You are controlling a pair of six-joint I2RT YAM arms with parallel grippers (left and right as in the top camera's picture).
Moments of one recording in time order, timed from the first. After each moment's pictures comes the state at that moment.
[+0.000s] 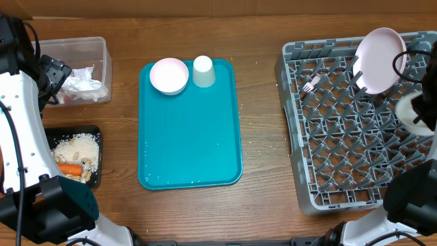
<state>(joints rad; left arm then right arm) 0.38 1.80 1.88 -1.29 -0.20 -0.74 -0.43 1.81 1.77 -1.53 0.66 0.88</state>
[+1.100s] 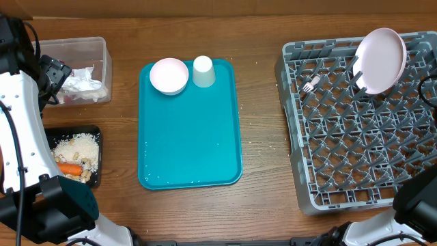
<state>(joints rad) 0.38 1.80 1.88 -1.29 -0.20 -0.74 -0.63 1.81 1.56 -1.42 1.23 1.04</state>
